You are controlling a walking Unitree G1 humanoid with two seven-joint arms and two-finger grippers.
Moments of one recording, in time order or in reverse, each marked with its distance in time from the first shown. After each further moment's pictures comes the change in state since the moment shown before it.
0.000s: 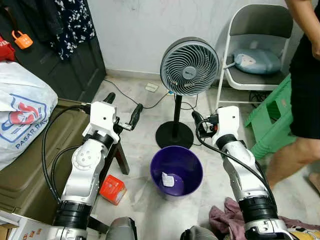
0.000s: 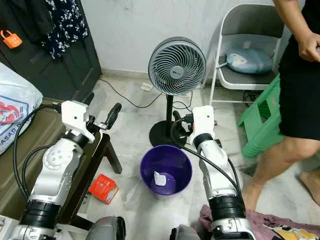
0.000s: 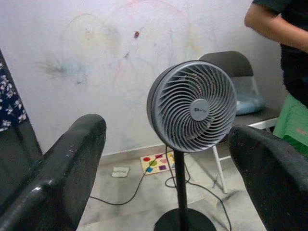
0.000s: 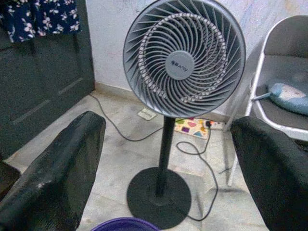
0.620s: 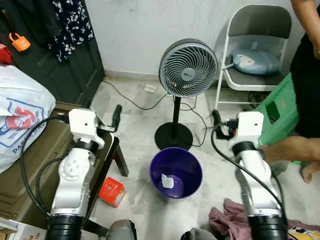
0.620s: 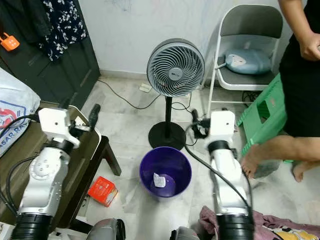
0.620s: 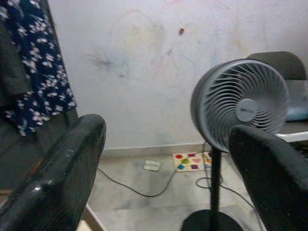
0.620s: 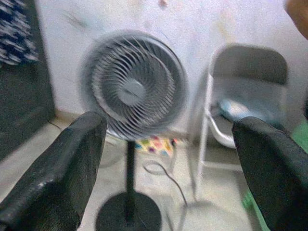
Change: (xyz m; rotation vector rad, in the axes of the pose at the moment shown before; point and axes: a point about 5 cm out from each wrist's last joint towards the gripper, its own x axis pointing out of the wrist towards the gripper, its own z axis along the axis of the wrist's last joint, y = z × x) left arm -0.026 0.017 -0.004 -0.004 0.023 0.185; right arm -0.031 -0.009 0.015 -0.001 -0.117 -0.129
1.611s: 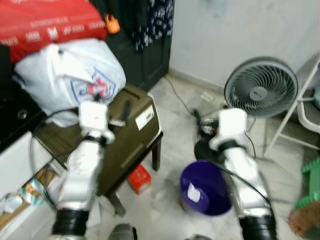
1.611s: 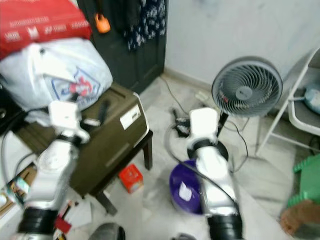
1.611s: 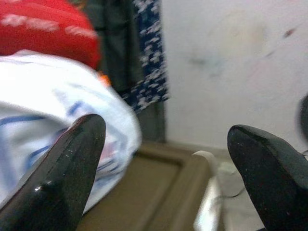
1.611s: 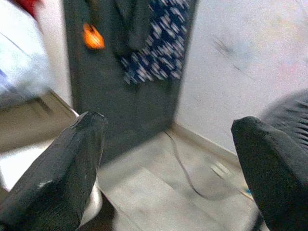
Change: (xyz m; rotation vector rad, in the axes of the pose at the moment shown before) left arm 0.011 -0.011 0.007 0.009 -0.003 -0.009; right arm 0.003 0.033 0.009 0.017 -0.017 0.137
